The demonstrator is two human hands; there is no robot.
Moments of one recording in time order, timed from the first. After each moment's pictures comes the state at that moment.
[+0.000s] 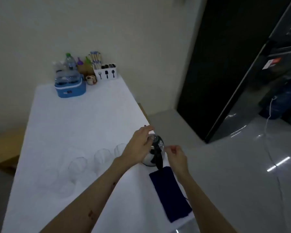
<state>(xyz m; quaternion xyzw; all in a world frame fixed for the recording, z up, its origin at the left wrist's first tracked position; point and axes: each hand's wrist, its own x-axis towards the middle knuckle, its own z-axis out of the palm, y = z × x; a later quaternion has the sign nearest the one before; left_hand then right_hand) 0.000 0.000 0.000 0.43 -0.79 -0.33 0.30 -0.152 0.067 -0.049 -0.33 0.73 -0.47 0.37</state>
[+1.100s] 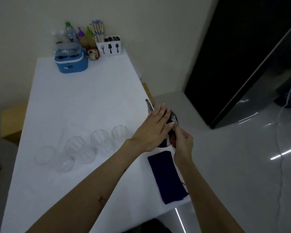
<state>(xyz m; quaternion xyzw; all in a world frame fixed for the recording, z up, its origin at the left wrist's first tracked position) -0.045 0.007 0.002 0.40 -0.88 -0.24 0.12 -0.161 0.060 -0.032 -0.15 0.62 -0.62 0.46</state>
